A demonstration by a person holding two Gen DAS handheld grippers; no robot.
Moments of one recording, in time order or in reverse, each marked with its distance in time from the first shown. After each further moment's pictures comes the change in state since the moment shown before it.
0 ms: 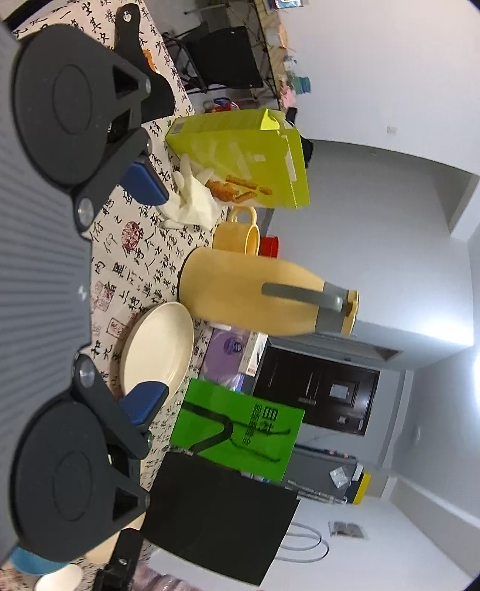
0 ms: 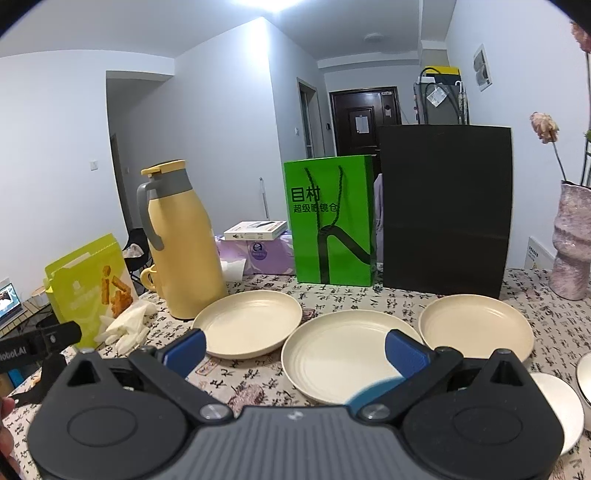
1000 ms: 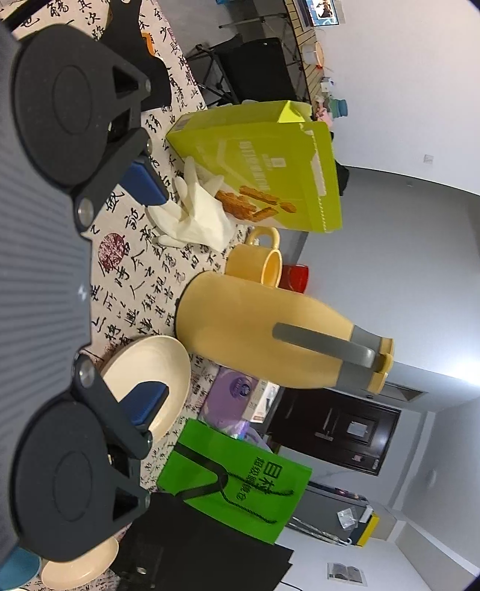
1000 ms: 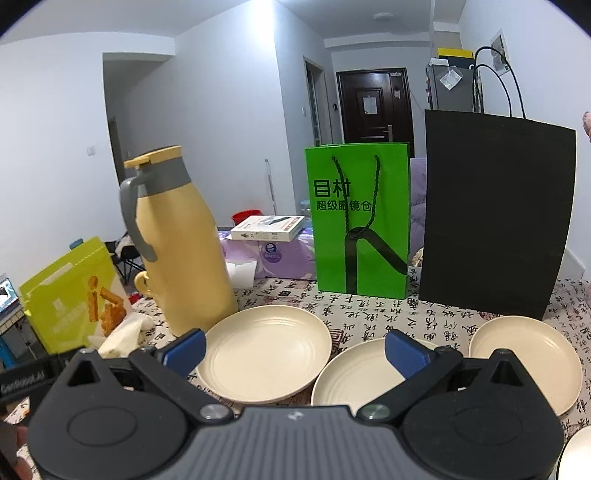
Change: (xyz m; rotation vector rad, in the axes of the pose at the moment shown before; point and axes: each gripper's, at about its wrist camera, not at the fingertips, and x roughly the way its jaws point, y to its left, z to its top) left arm 0.093 0.019 0.028 -0.081 0.110 0.093; right arm 0.102 0.031 0.050 0.009 0.077 -0.004
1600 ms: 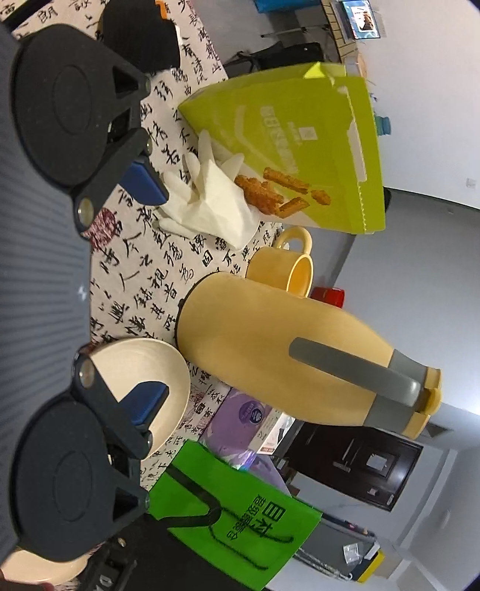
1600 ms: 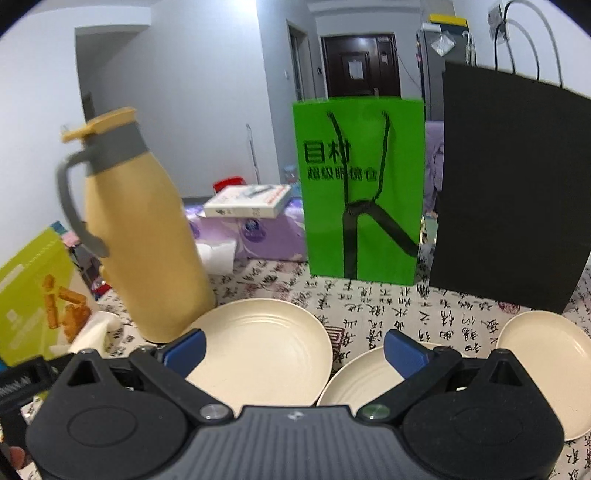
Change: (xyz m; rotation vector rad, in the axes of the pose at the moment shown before) left arm 0.076 -0.019 0.027 -0.092 0.124 0.067; right arm 0.102 0.000 0.025 0.039 0.147 -0.057
